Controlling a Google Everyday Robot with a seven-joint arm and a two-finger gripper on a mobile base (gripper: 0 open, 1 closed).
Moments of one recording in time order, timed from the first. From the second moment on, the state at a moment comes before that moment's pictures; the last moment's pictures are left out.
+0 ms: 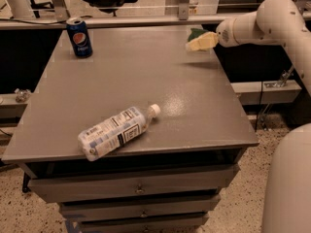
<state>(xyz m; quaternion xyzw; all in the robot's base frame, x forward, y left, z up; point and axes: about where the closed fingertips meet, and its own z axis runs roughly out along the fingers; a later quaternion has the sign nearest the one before) 0.818 -0.197 0.873 -0.29 0.81 0.15 0.48</state>
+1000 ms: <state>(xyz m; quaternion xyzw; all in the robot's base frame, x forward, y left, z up) 0.849 -0.190 0.840 -0.26 0.82 0.11 0.50</state>
